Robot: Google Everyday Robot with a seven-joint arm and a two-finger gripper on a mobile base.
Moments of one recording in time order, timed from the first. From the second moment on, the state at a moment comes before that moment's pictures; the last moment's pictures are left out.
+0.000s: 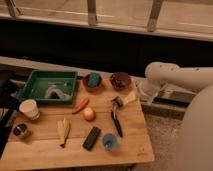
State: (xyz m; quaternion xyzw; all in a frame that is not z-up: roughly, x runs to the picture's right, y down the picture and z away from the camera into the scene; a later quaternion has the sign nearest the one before) arm 0.182 0.072 0.756 -0.26 0.10 0.68 0.68
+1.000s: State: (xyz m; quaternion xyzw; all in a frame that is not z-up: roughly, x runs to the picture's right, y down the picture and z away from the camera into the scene) arm 0.182 0.071 0.755 -0.26 0.10 0.67 0.69
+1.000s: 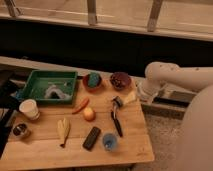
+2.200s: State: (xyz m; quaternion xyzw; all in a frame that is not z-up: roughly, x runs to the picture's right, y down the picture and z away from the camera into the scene) arm -0.030 0.066 0.778 -0.32 0.06 0.50 0.80
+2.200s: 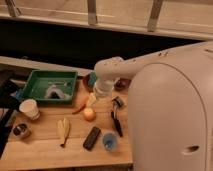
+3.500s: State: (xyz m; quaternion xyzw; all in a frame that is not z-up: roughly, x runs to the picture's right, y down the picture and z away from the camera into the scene) arm -0.067 0.092 0.824 -0.37 0.02 0.49 0.79
